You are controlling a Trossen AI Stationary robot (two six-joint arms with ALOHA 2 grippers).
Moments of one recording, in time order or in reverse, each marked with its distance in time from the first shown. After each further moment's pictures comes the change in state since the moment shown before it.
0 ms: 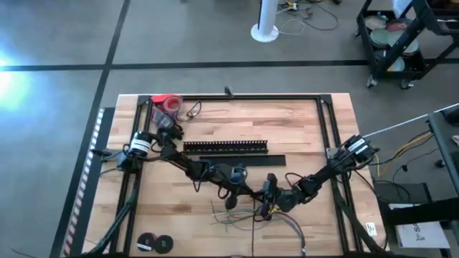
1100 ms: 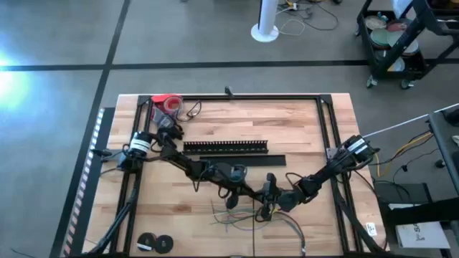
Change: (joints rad) left arm -0.011 -0.002 0.000 0.049 -0.019 -0.137; right arm -0.007 0.000 -0.001 0.066 0.025 -0.055
